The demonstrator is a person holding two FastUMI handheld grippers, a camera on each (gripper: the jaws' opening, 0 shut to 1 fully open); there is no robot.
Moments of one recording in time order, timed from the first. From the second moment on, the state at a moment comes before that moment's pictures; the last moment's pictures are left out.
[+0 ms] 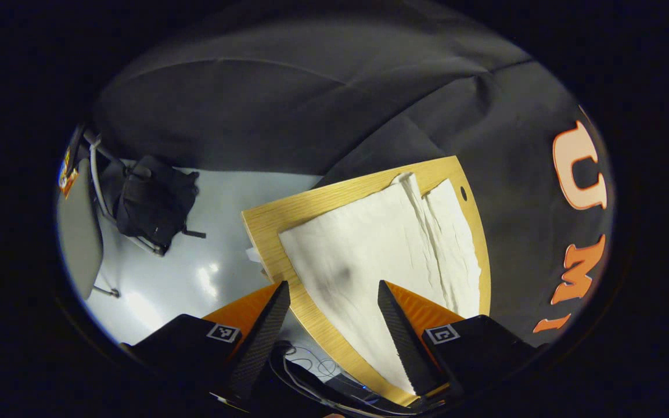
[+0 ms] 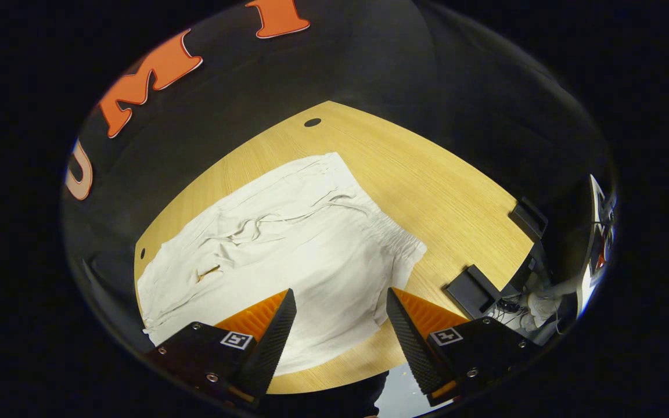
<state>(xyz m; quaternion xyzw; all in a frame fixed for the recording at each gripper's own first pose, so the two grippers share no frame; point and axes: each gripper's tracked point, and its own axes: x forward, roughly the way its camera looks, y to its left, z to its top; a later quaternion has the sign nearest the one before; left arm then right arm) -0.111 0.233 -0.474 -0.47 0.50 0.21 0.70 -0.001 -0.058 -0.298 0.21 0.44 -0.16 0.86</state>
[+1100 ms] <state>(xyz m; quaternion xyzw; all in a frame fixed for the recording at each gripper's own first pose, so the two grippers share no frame) -0.049 0.234 -0.512 -0.50 0.48 0.22 0.68 -0.015 -0.096 -0.340 0.26 0.45 -0.23 0.82</state>
